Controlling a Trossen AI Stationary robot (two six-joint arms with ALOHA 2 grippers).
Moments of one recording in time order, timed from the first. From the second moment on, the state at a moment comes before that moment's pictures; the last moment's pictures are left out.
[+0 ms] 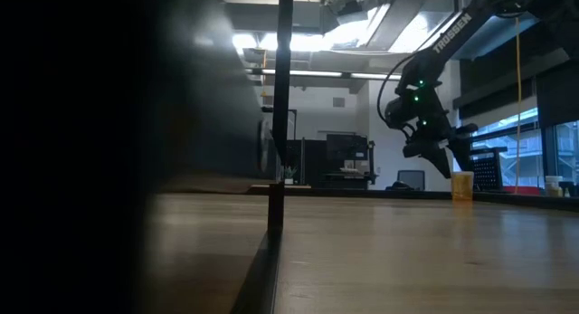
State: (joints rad) left arm -0.15 1.14 1.11 -1.02 -0.35 -0.63; right arm -1.08 1.95 1.43 -1.22 0.32 0.23
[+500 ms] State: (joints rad) left arm -0.15 1.14 1.11 -1.02 -0.35 -0.63; right arm -1.09 1.95 1.43 -1.22 0.27 0.15
